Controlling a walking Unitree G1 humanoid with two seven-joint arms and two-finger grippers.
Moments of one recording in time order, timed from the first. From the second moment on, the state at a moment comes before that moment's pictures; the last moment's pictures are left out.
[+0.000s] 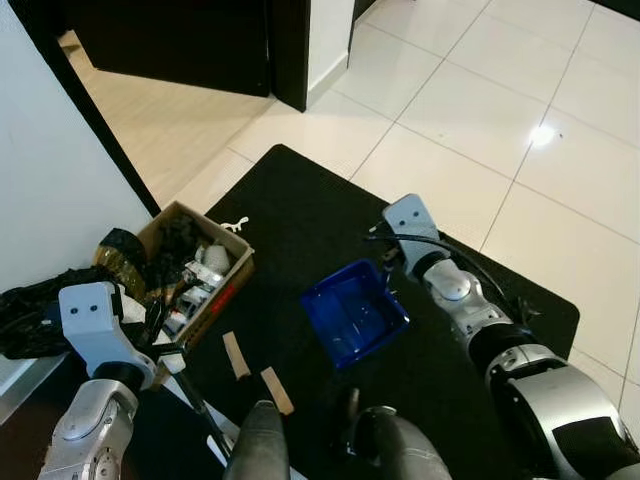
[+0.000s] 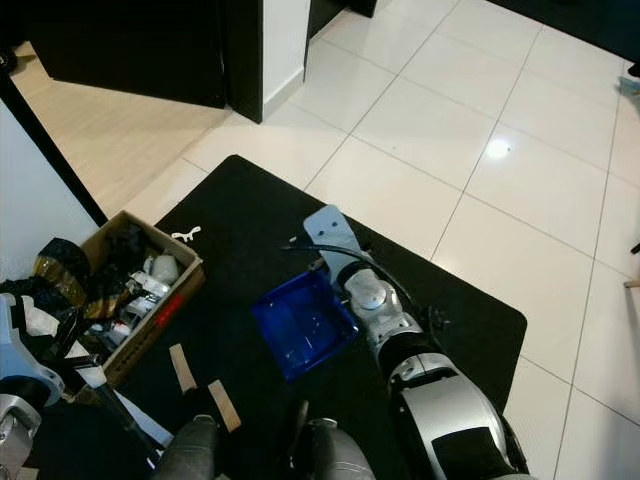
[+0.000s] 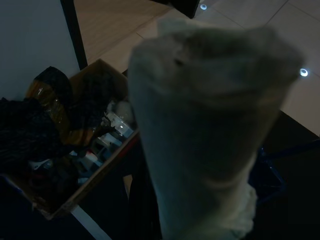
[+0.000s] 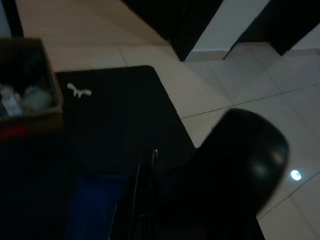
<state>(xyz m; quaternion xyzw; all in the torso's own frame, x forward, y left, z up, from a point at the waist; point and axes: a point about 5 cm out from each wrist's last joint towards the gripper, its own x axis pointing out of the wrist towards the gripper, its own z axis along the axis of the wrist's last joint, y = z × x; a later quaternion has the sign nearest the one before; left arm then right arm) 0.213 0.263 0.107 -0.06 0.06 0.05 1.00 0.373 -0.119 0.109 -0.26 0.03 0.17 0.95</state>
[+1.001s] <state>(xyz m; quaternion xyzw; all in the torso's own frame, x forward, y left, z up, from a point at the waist) 0.233 0.260 0.107 -0.07 0.05 0.03 1.00 0.383 -0.206 0.167 -0.15 -0.05 0.07 0.98</state>
